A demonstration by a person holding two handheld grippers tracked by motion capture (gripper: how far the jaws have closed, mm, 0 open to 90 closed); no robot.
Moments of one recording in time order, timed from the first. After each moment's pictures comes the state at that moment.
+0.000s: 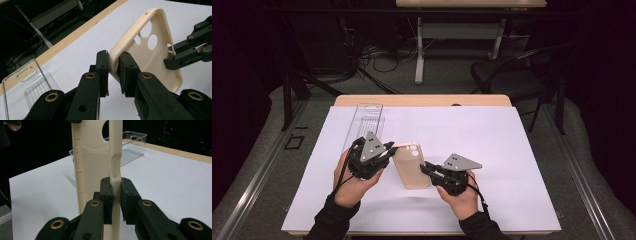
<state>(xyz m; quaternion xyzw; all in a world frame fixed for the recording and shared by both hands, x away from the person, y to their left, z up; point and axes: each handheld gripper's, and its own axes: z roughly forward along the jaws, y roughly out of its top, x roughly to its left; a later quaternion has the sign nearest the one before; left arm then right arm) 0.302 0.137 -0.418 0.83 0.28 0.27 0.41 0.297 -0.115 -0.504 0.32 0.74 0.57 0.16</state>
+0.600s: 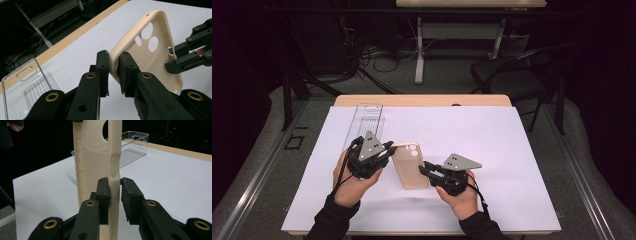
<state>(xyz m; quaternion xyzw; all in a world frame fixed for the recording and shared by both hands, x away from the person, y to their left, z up) 0.303 0.139 -0.417 0.82 0.29 0.27 0.42 0.298 -0.114 -0.505 0.32 0.74 0.57 0.15</state>
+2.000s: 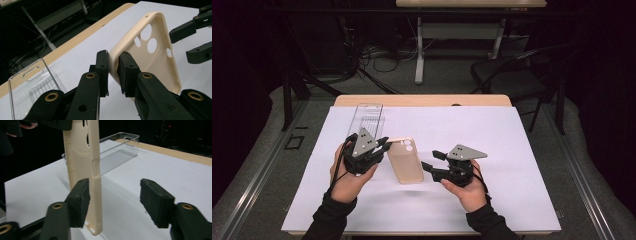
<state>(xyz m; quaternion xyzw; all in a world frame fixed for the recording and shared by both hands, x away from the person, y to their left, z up) 0.318 0.155 -0.426 0.81 0.29 0.28 0.43 0.317 -0.129 -0.493 0.33 0.75 0.56 0.15</state>
